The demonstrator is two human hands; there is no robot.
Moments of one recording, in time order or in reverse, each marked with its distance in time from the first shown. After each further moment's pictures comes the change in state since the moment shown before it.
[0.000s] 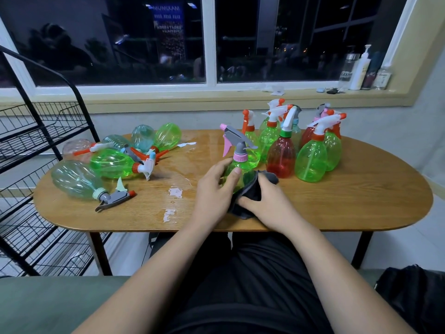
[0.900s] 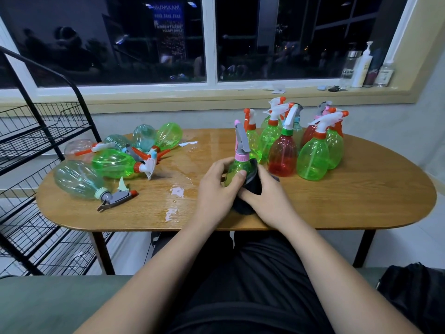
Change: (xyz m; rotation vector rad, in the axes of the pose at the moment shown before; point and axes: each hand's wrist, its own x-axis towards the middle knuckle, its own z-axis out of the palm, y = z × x) left_hand -0.002 0.003 0.000 -0.027 0.005 0.016; right_hand -0.002 -0.014 0.004 0.171 0.114 -0.051
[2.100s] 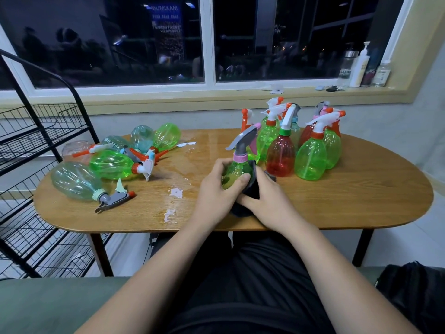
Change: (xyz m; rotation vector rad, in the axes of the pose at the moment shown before) left_hand -0.003 0.004 -0.001 -0.032 -0.075 -0.020; right_hand -0.001 0.005 -0.005 -0.108 -0.076 -0.056
